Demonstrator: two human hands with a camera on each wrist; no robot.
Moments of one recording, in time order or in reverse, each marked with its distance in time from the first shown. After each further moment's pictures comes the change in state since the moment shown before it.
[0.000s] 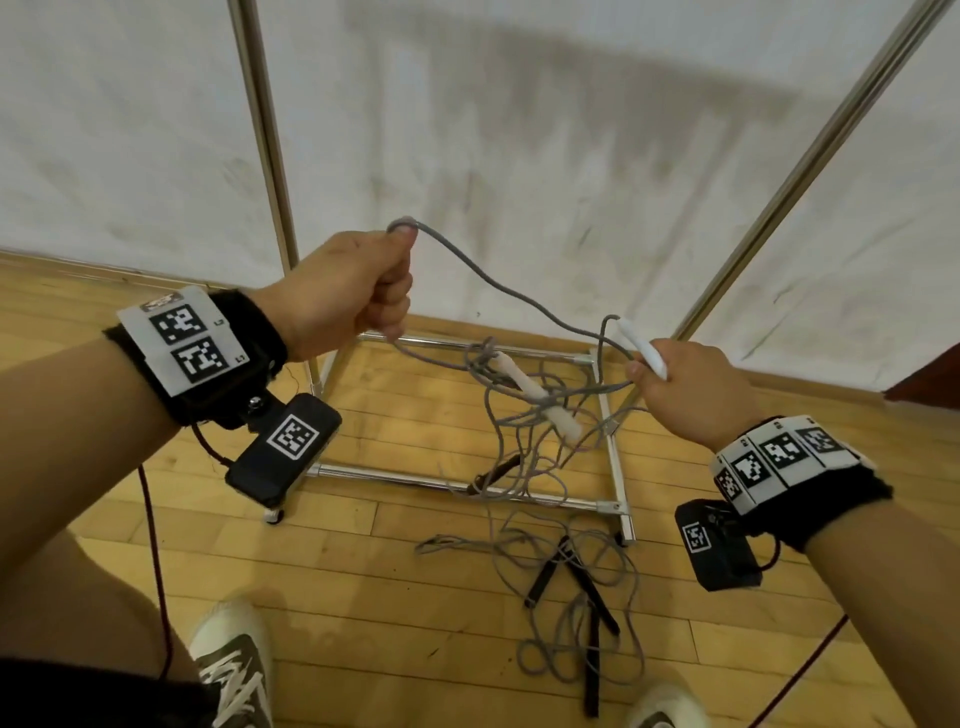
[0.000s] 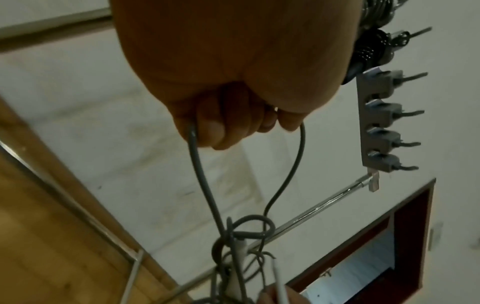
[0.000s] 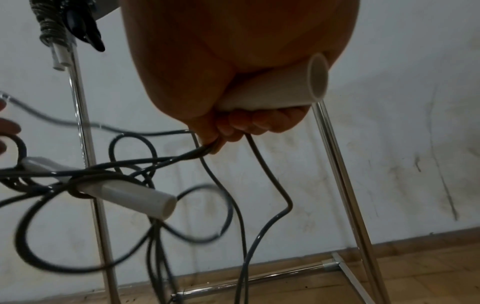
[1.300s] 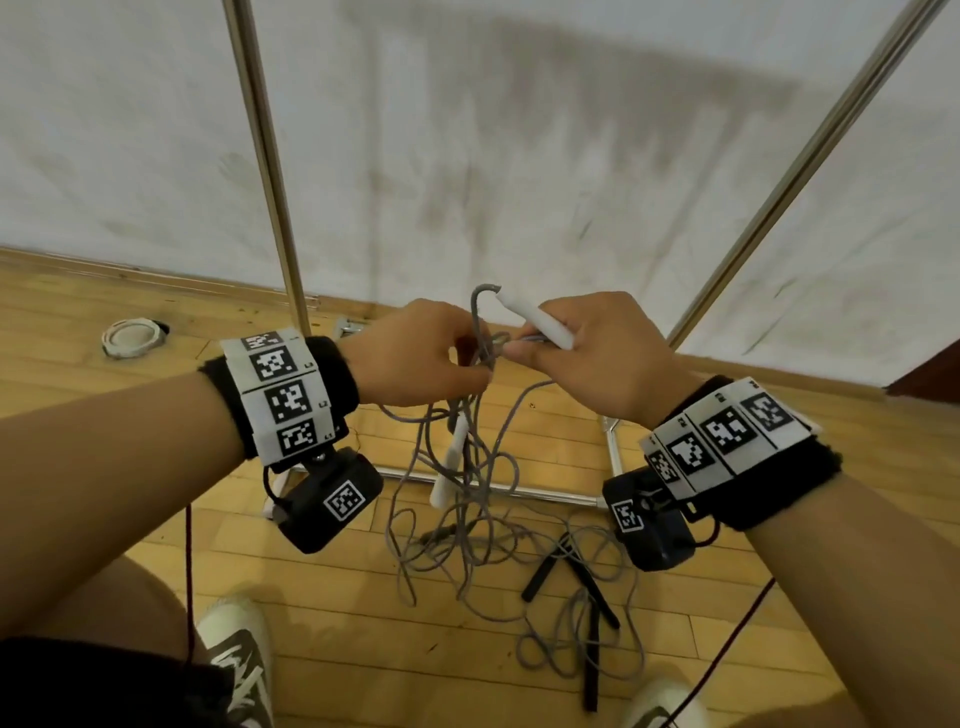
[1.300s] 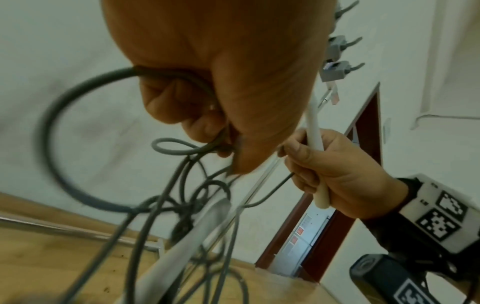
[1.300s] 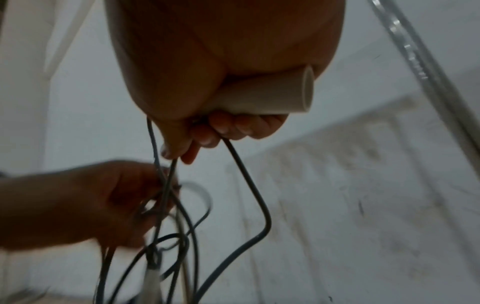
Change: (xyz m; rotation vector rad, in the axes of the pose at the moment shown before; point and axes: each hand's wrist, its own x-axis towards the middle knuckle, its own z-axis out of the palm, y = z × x) left_hand 0.000 -0.030 0.048 0.992 -0.150 0.208; right_hand -0.004 -0.101 -0.021 0.298 -0.004 -0.317
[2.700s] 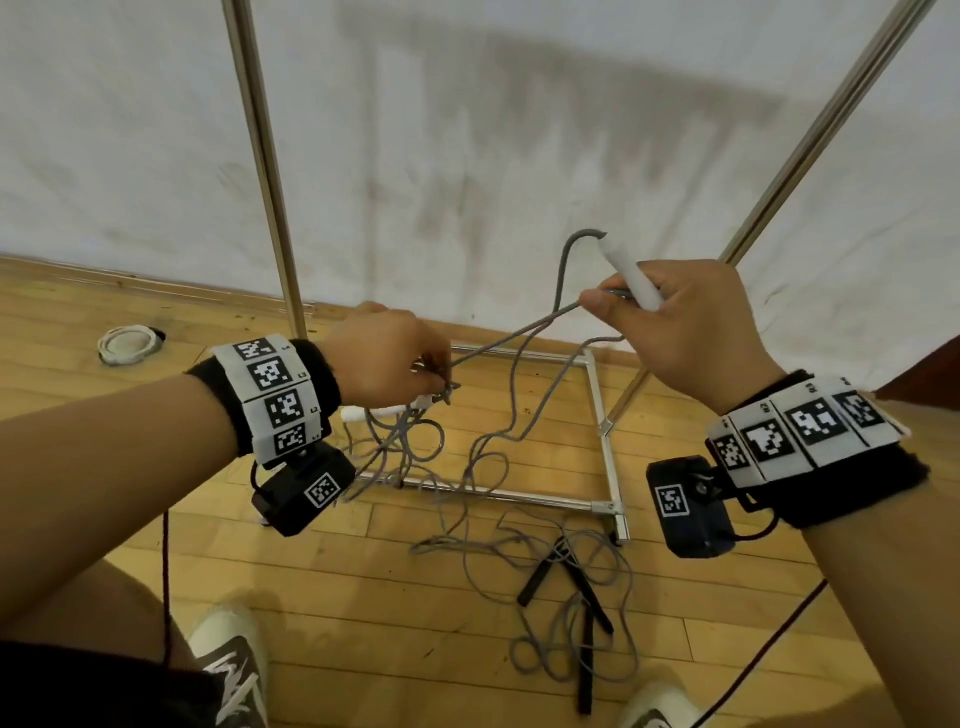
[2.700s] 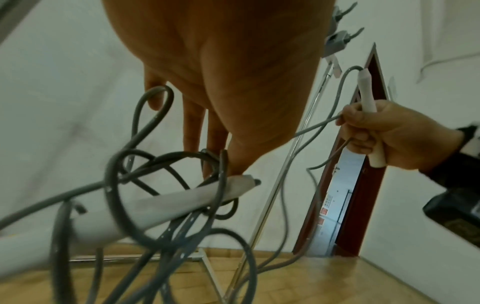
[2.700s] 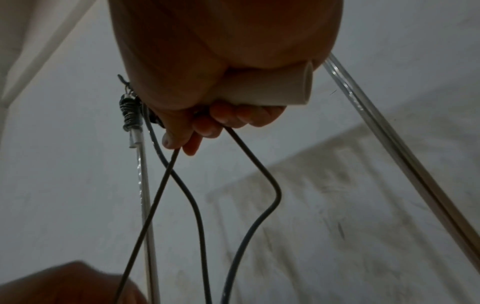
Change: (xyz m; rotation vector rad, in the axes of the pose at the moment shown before) left_hand -0.002 -0.030 -0.005 0.389 -0.034 0.002; right_hand -0.016 0.015 -0.050 0.024 0.360 0.003
